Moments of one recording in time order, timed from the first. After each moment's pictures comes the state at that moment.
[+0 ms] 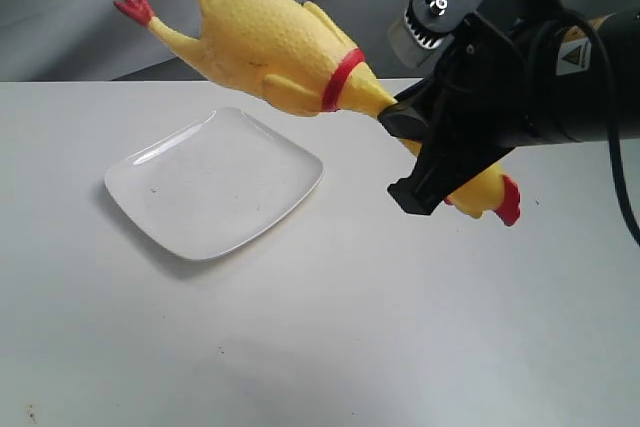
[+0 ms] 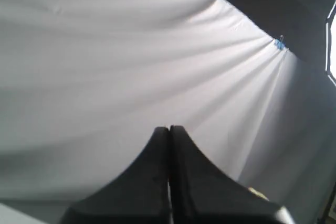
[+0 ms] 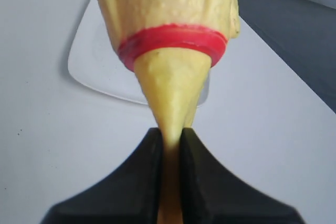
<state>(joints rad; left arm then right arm) 0.01 0.07 0.00 0.22 -0.39 -0.90 0.60 1.27 -0.96 0.19 0.43 -0.55</state>
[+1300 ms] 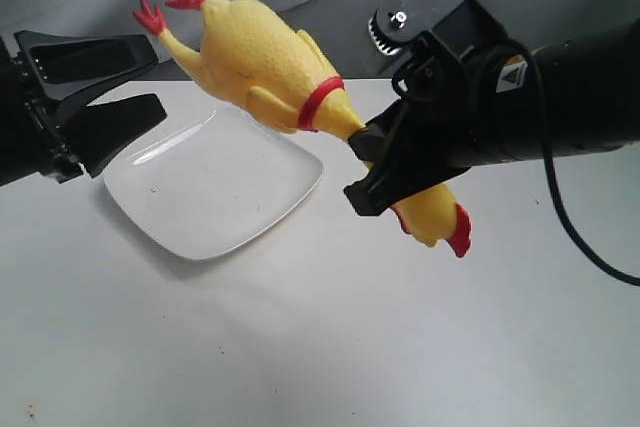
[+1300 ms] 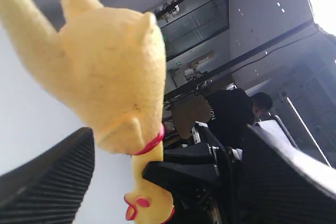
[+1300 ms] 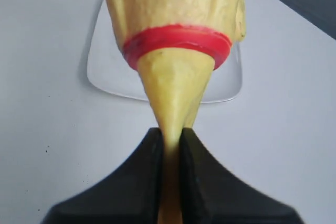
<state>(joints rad) 0.01 1.41 -0.54 1.12 -1.21 -1.81 0.60 1.39 -0.96 0.36 0.38 -0.56</state>
